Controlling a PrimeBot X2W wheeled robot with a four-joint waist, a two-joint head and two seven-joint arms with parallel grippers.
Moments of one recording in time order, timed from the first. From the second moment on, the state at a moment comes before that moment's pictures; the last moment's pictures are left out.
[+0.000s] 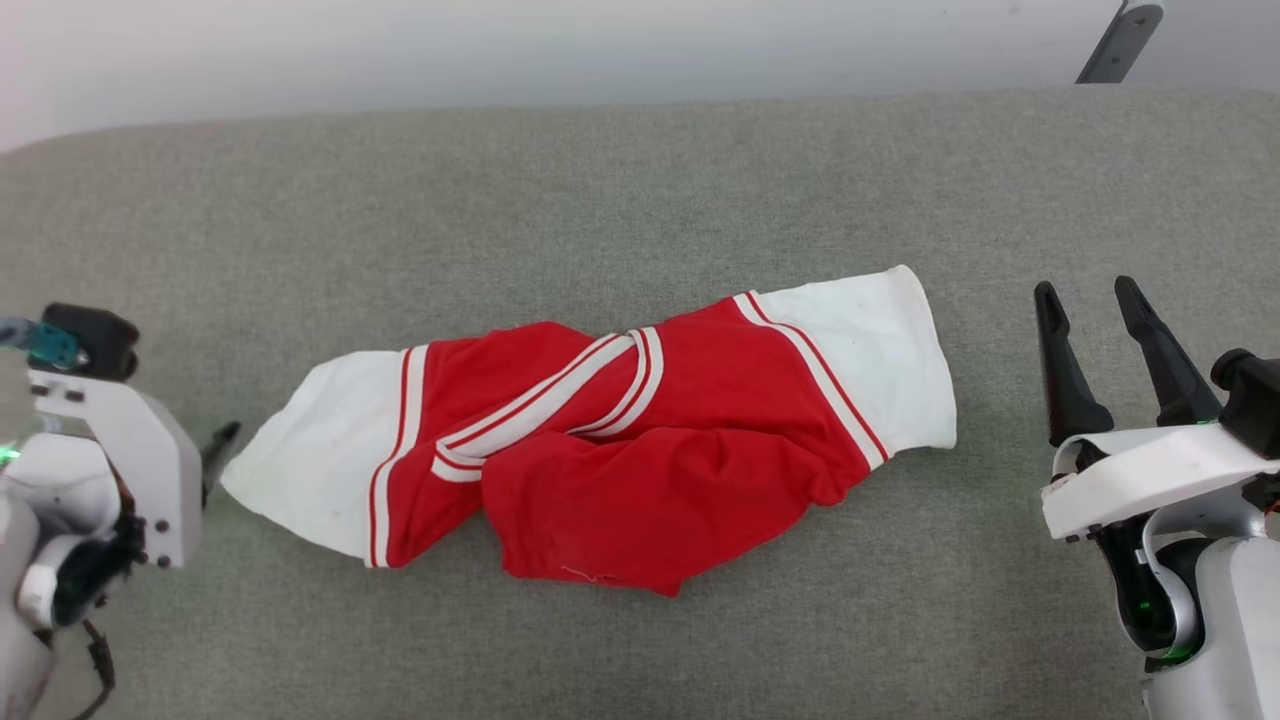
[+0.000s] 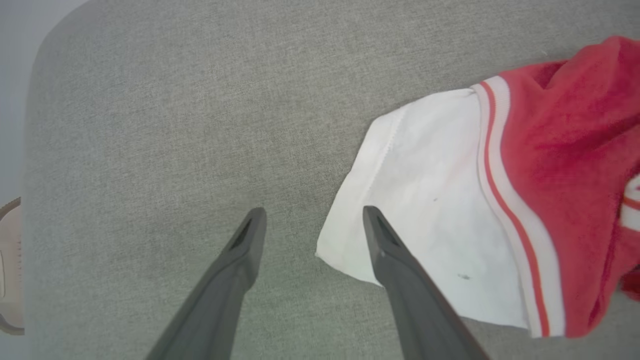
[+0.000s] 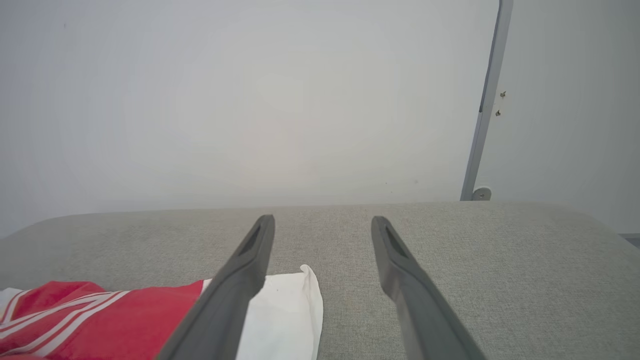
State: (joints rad) left arm -0.54 0.81 -0.46 0.35 -0.80 -0.01 0.51; right arm -0.34 -0.14 0.01 0.15 0.30 0.13 -0.06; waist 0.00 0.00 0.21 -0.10
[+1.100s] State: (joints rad) left arm -0.57 0.73 -0.52 0.59 -0.81 -0.02 0.55; right arm -0.32 -0.14 0.00 0.09 0.30 0.13 -0.04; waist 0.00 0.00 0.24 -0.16
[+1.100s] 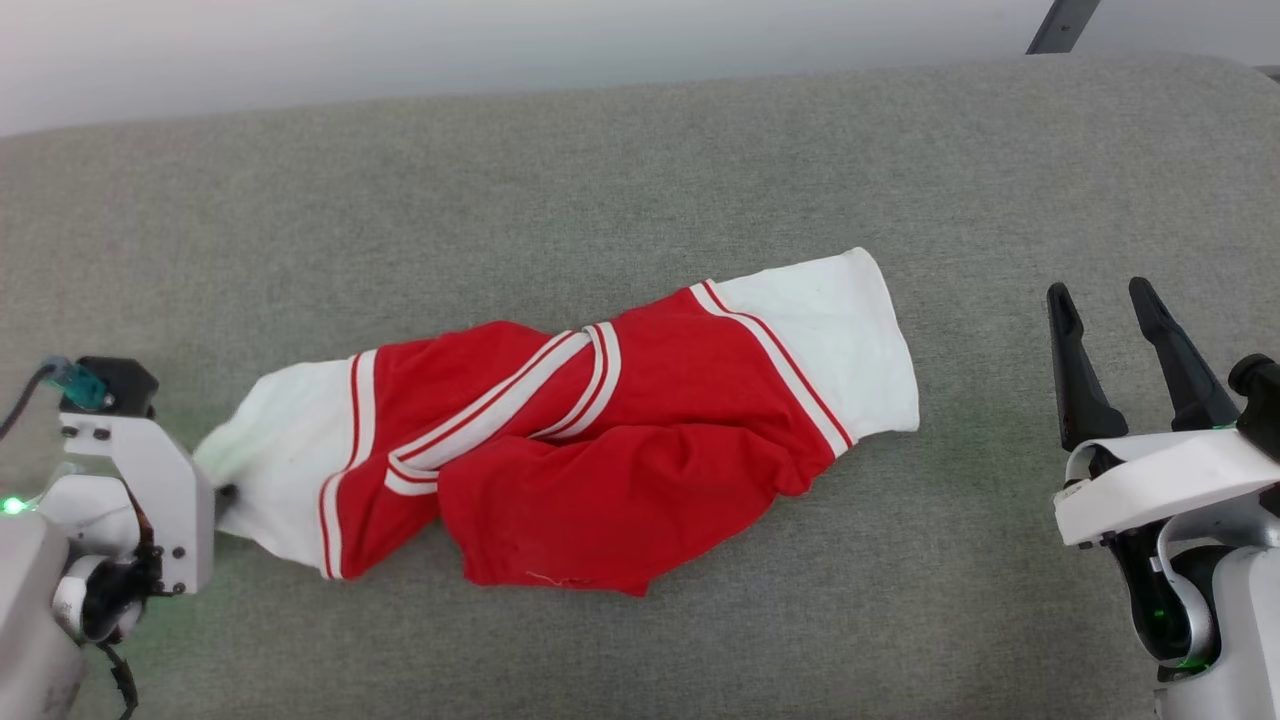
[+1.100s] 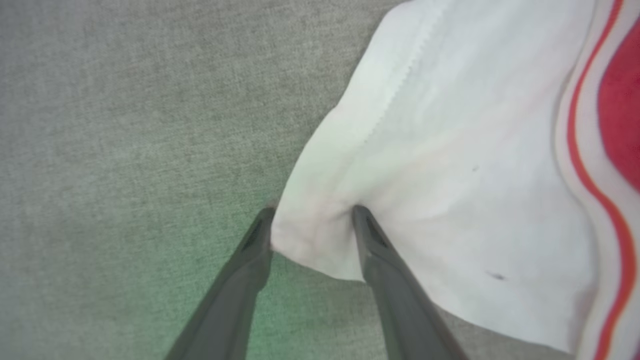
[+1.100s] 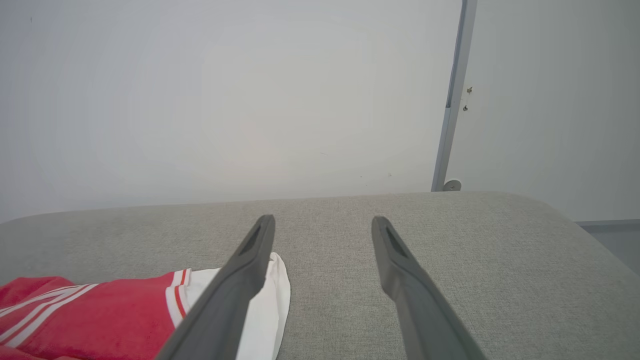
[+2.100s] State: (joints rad) left arm -0.70 0.73 -0.54 0.70 -0.73 -0.04 0.37; right arm -0.32 -0.14 -0.01 0.08 0.29 0.13 -0.03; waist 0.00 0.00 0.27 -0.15
